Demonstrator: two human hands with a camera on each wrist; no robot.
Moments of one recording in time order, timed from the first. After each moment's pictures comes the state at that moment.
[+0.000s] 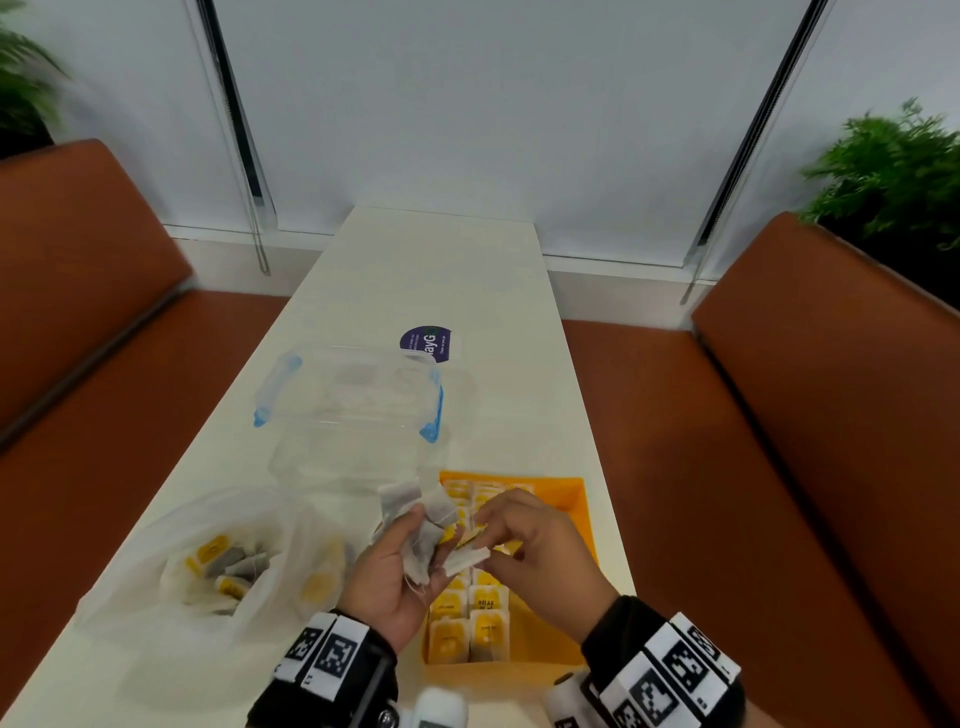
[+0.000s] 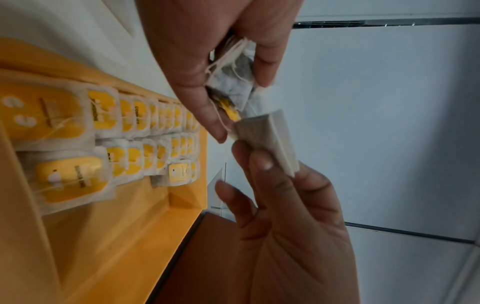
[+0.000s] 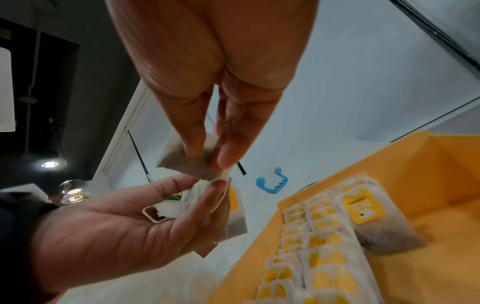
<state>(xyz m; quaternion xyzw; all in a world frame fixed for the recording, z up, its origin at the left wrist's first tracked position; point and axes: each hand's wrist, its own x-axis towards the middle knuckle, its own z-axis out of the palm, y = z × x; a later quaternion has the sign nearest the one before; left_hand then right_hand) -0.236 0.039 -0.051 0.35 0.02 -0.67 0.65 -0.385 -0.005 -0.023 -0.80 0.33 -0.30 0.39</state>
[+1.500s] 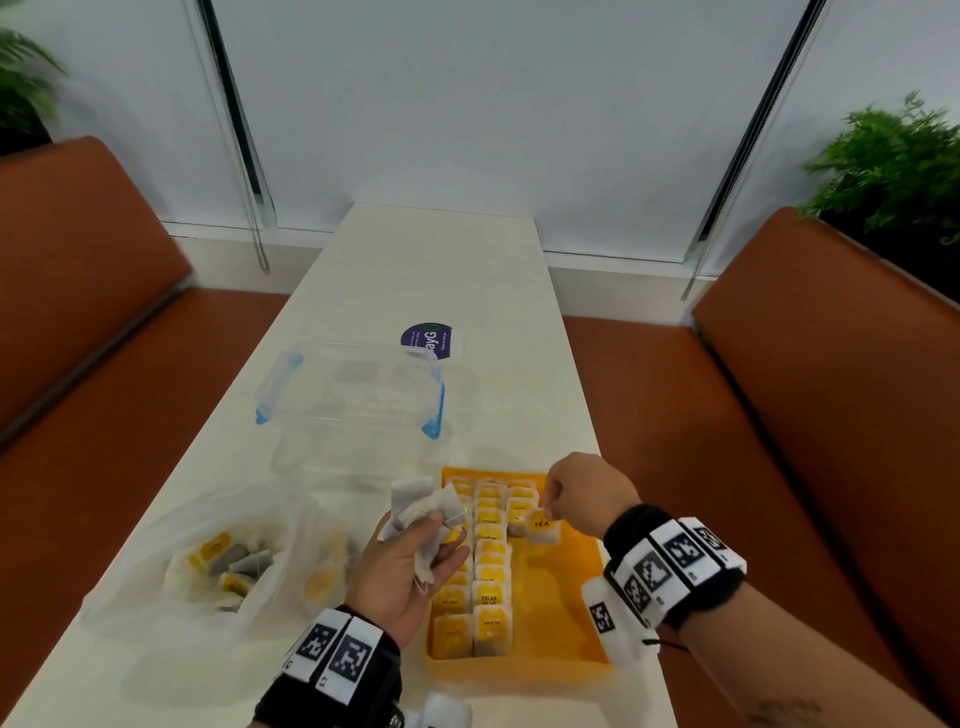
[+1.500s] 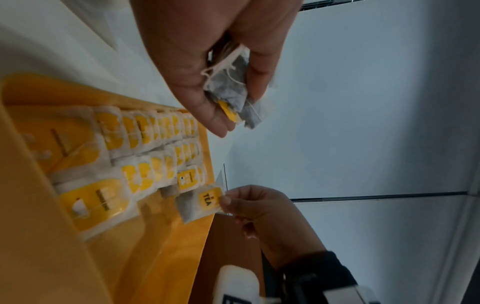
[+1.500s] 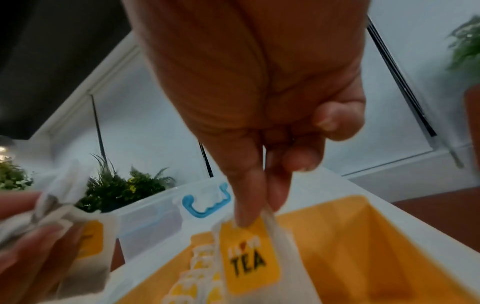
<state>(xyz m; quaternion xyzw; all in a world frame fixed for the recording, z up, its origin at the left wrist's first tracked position) -0.237 0.040 -0.054 0.42 -0.06 -0.63 0.66 -0.400 -0.075 -0.001 -0.80 0.56 0.06 0.21</state>
